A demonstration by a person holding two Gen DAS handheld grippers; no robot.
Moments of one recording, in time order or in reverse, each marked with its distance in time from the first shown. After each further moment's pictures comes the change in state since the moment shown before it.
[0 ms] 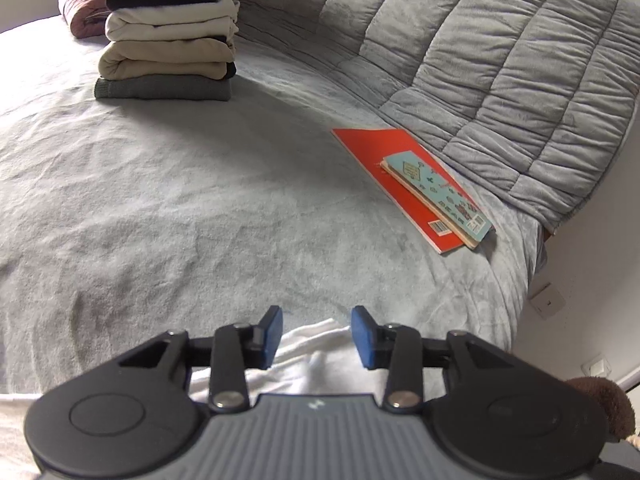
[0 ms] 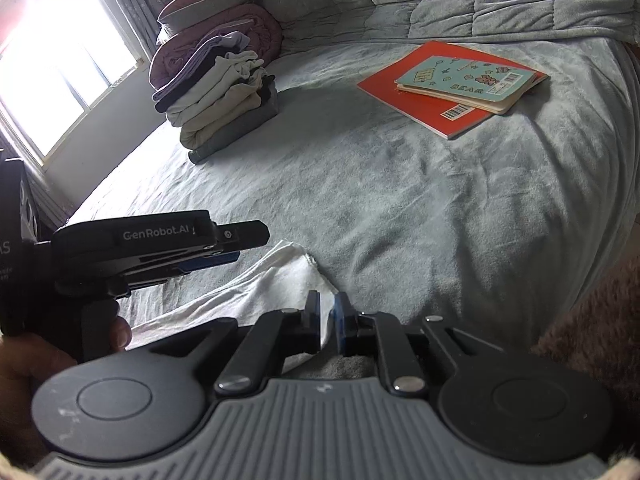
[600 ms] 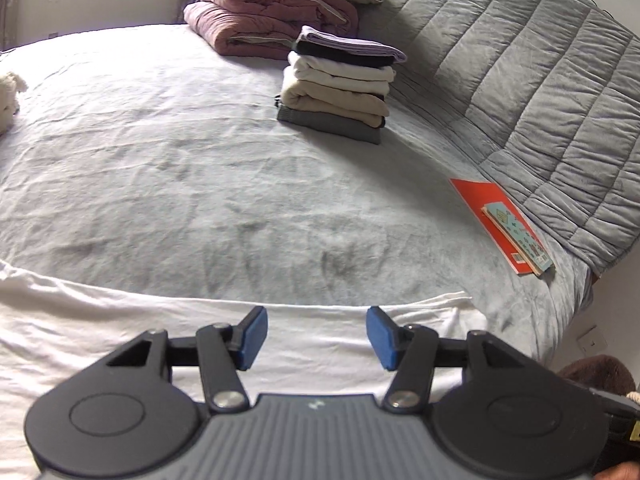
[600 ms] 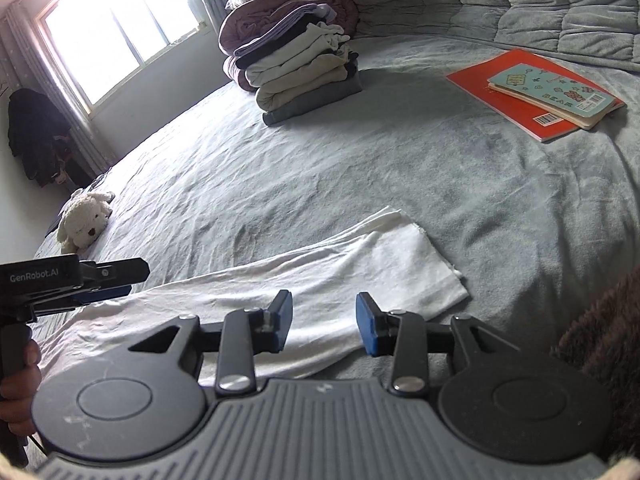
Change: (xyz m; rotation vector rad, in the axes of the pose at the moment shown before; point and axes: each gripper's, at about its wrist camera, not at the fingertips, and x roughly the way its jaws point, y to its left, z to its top) left arm -0.145 0.097 -0.049 -0.154 -0.087 0.239; right arm 0.002 0.056 -0.024 -0.161 0.058 0.120
